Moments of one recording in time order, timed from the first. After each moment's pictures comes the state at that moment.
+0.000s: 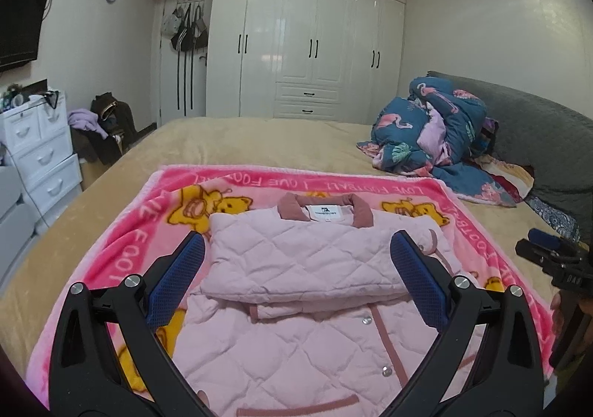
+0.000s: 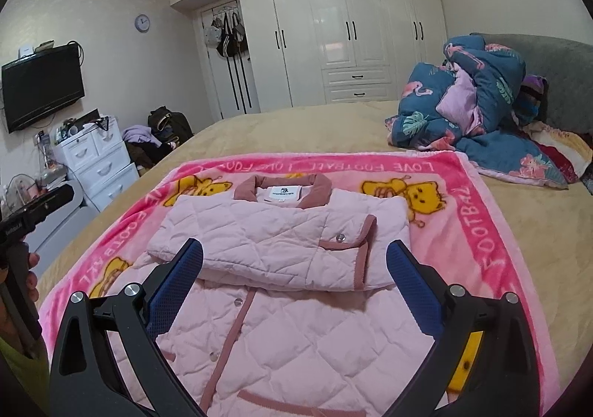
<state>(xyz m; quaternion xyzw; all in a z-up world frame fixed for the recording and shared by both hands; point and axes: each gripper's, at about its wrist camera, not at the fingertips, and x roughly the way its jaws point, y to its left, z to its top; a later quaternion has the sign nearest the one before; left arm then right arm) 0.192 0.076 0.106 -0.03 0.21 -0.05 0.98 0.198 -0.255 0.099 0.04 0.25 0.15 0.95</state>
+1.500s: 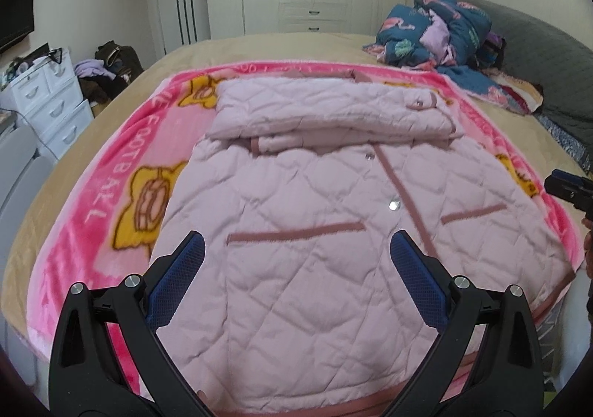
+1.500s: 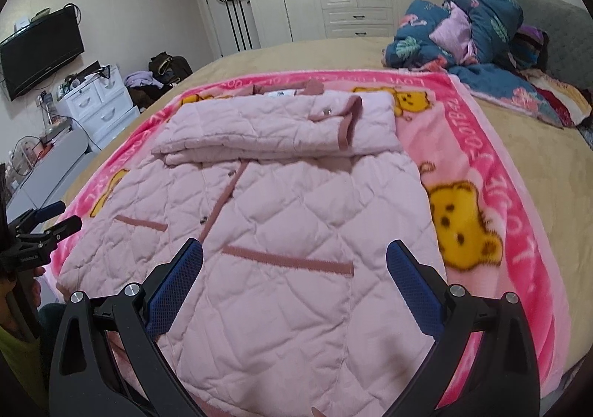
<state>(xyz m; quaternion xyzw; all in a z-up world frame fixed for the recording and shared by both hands) 0.099 0.054 -0.008 0.01 0.36 -0.02 0.93 0.110 -0.285 0.017 0.03 0.37 0.16 0.91</state>
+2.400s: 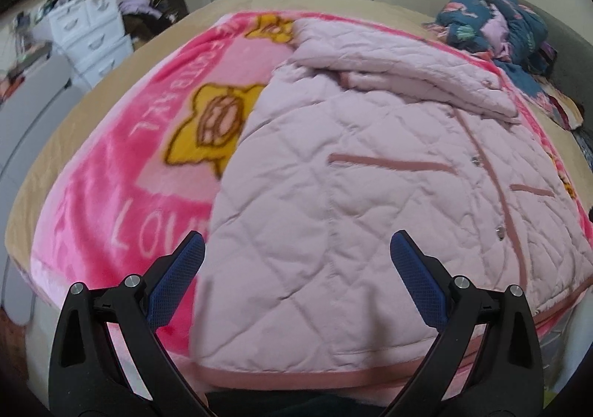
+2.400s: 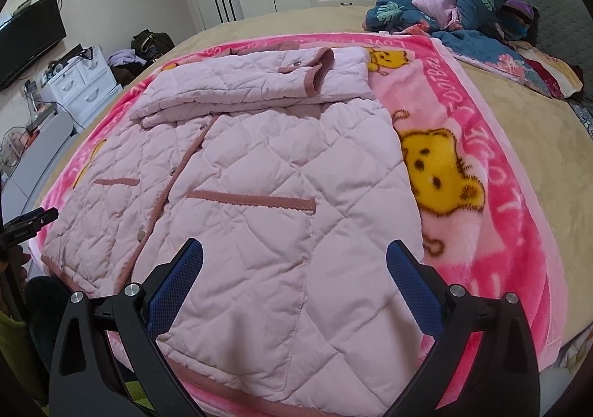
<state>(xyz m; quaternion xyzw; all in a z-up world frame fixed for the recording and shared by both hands) 0.079 0.139 -0.050 -0.05 0.43 0.06 0.90 0.092 -0.313 -0.015 0.02 0.43 0.13 0.89</state>
